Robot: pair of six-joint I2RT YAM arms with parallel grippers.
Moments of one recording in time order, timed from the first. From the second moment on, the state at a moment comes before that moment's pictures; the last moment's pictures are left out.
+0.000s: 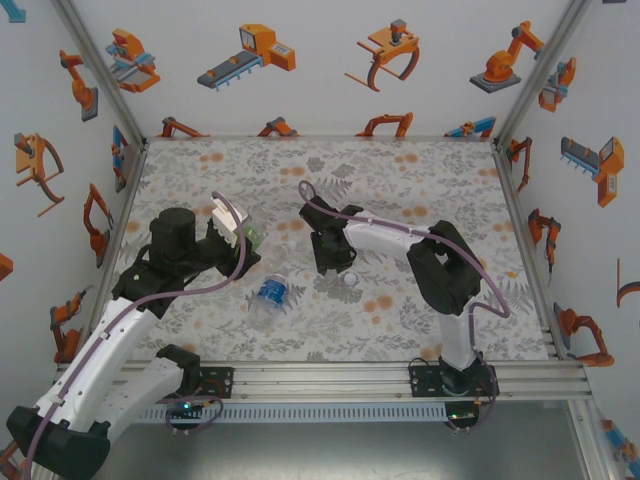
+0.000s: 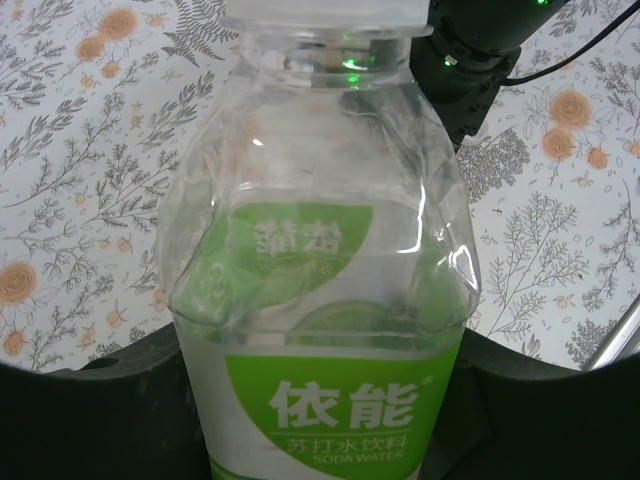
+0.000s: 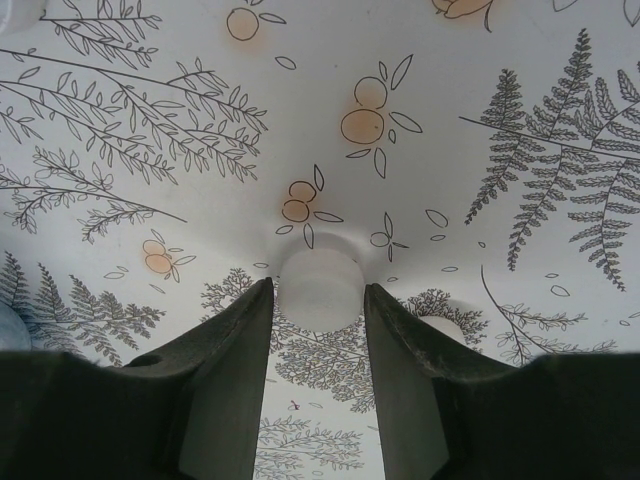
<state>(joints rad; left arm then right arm) -0.45 0.83 0.83 -0.49 0.36 0.26 0.80 1.99 1.41 -0.71 0.07 0.54</state>
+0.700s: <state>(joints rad) -0.45 0.83 0.83 -0.49 0.36 0.26 0.80 1.99 1.41 -0.71 0.07 0.53</state>
